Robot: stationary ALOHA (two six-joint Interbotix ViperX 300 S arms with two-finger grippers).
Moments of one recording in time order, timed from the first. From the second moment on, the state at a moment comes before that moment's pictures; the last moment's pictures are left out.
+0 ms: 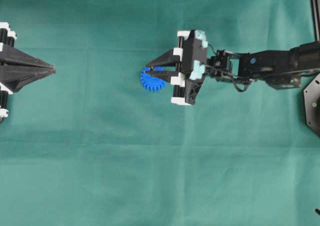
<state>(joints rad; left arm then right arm) 0.02 -0.97 1.22 -0.04 -0.31 -0.01 -0.14 0.11 0.72 0.02 -0.49 0.03</state>
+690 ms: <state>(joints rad) 0.02 -0.97 1.22 -0.04 -0.31 -0.01 -0.14 0.18 0.73 0.04 -0.58 0.03</state>
